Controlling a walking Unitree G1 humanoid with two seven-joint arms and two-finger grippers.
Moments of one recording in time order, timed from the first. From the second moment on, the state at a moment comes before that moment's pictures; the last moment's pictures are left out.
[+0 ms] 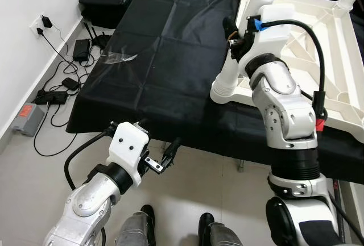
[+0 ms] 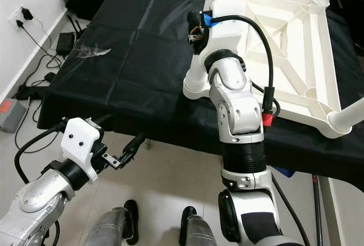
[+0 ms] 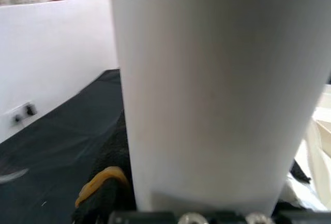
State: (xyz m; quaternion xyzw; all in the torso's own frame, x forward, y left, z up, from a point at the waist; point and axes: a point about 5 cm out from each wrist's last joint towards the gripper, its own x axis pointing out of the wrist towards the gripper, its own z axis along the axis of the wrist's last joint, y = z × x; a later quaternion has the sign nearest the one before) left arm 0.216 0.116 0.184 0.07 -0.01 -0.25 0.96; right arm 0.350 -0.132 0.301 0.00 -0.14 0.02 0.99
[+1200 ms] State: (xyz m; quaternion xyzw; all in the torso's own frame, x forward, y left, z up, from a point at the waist) left arm 0.216 0.116 0.183 0.07 -0.01 -0.25 0.97; right arm 0.362 -0.114 0.297 0.06 -0.14 -0.22 0.96
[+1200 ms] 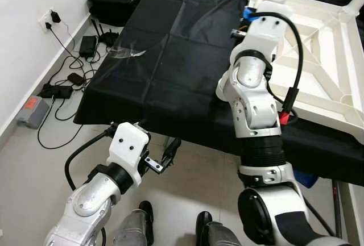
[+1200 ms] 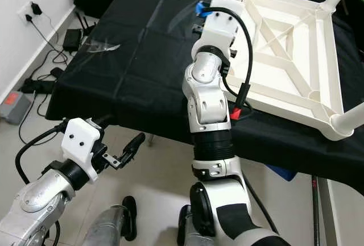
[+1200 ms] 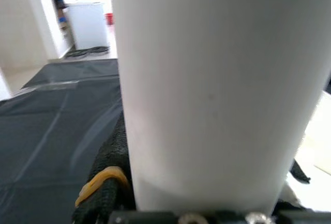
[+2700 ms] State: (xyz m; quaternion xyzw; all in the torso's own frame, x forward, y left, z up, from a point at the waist) left arm 0.217 0.113 0.184 0.06 -0.02 -0.24 0.97; right arm 0.354 -0.095 0.302 0.07 -0.12 -0.43 0.89
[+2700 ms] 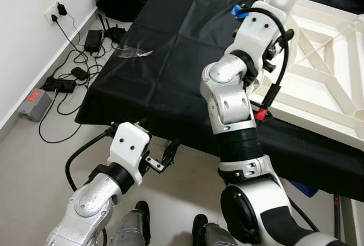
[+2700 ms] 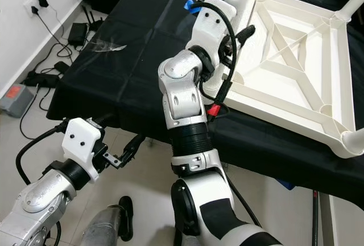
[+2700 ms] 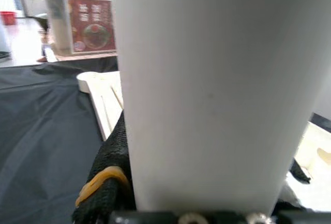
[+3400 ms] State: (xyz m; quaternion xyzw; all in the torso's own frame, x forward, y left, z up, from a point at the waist) left arm 0.217 0.112 0.184 0.06 -0.02 -0.24 0.97; right arm 0.353 -0.099 0.307 0.11 -0.10 -0.52 0.84
